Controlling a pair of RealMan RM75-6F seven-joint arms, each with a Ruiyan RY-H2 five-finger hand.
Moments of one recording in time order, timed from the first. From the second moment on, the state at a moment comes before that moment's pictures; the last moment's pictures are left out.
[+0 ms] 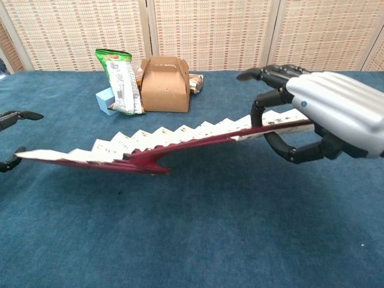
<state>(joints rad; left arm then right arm) -0.37 -1.89 -0.03 -0.43 1.54 1.37 -0.60 0.54 -1.56 -0.10 -1.66 -1.56 1.44 -0.42</state>
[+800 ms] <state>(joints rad) -0.38 -1.75 0.02 -0.59 1.59 1.34 -0.71 0.47 -1.23 -0.17 -1.87 -1.20 1.18 -0.81</state>
